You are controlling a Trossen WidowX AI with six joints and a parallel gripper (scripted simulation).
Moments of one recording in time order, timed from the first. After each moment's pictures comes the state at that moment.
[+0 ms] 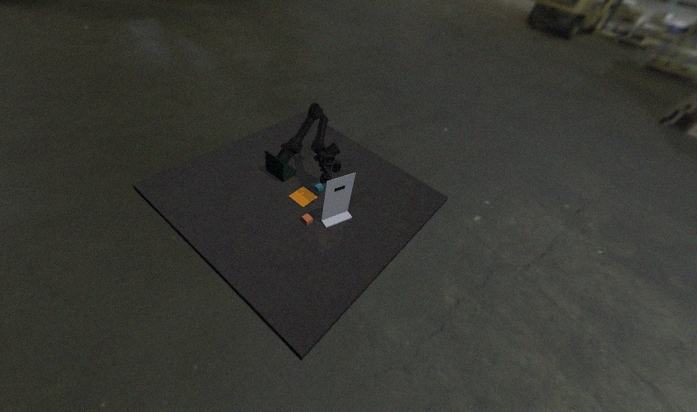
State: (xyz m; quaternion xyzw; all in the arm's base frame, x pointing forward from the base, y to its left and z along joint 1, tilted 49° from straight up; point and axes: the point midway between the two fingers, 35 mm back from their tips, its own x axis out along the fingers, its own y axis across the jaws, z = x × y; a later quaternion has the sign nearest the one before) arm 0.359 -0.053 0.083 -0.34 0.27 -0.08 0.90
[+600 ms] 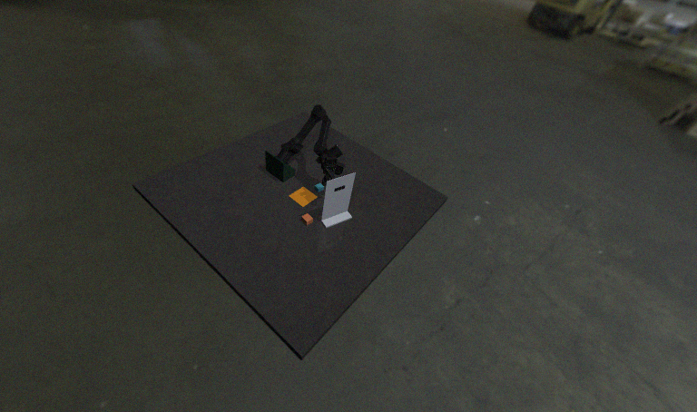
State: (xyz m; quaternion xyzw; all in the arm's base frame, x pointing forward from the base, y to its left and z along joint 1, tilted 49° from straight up) arm 0.382 -0.057 0.079 -0.34 0.27 -0.08 0.90
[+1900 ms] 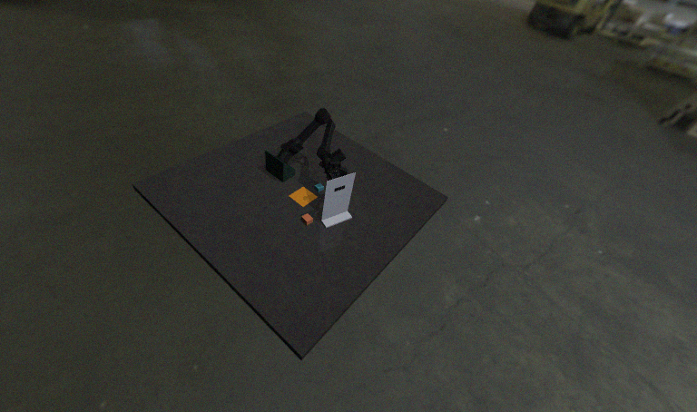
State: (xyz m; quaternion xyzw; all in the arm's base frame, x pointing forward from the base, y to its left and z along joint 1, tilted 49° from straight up) arm 0.419 -0.064 0.070 -0.34 0.26 -0.08 0.90
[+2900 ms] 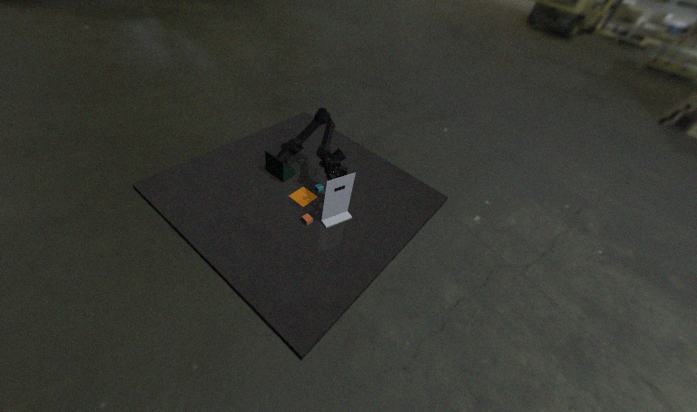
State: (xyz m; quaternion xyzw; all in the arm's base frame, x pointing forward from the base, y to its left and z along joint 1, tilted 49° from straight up) arm 0.418 -0.065 0.073 -0.34 0.26 -0.08 0.90
